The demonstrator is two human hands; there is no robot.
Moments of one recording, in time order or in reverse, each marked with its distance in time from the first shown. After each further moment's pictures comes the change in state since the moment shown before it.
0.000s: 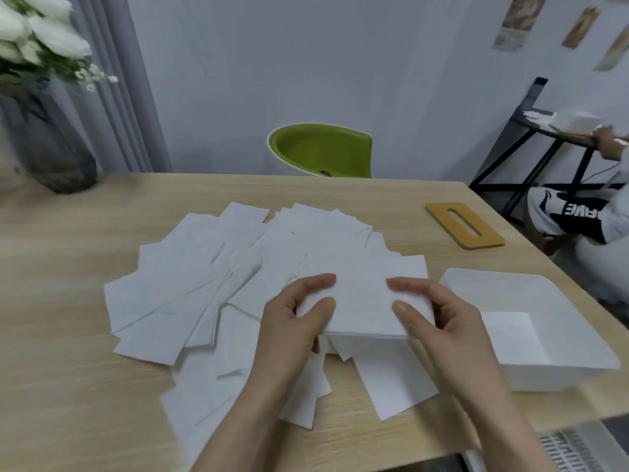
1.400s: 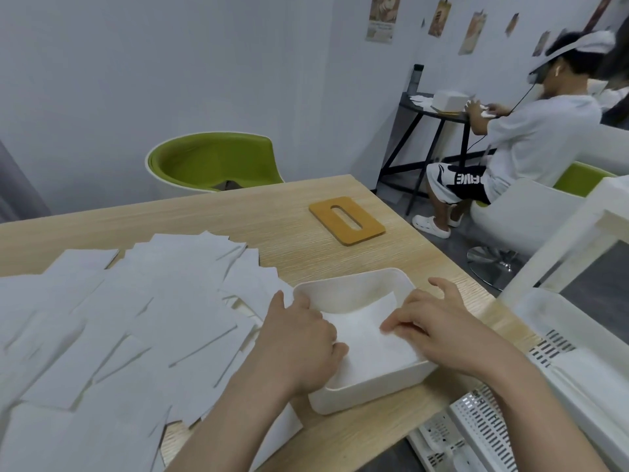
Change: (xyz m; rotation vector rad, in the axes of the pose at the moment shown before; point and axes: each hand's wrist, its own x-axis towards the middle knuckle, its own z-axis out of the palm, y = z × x) left_hand 0.039 0.004 0.188 1.646 -0.793 0.382; right_hand 0.046 0.079 -0.200 -1.057 -0.334 -0.009
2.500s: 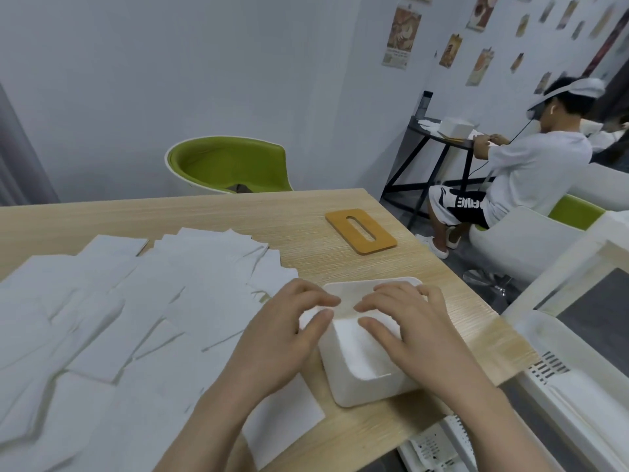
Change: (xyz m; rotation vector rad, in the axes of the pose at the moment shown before) left_hand -0.044 -0.047 0.017 -0.941 0.564 0.038; right_hand -0.007 -0.088 -0.003 0.022 0.368 -0.106
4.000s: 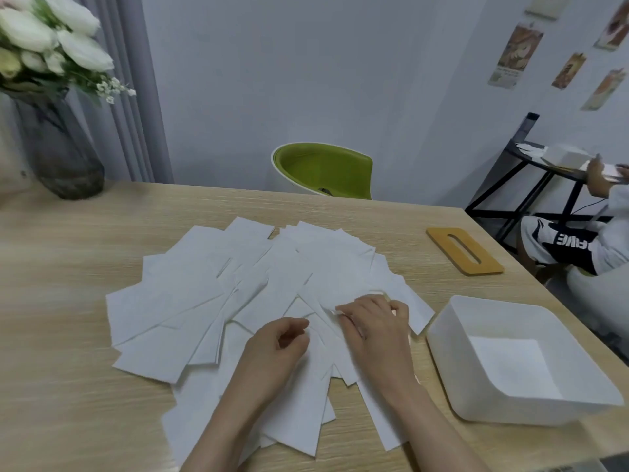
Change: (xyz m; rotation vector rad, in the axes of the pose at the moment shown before) left_hand -0.103 -0.081 -0.095 -0.240 0.275 -0.583; right_hand 0.050 -0.137 0.140 0.155 0.200 -0.095
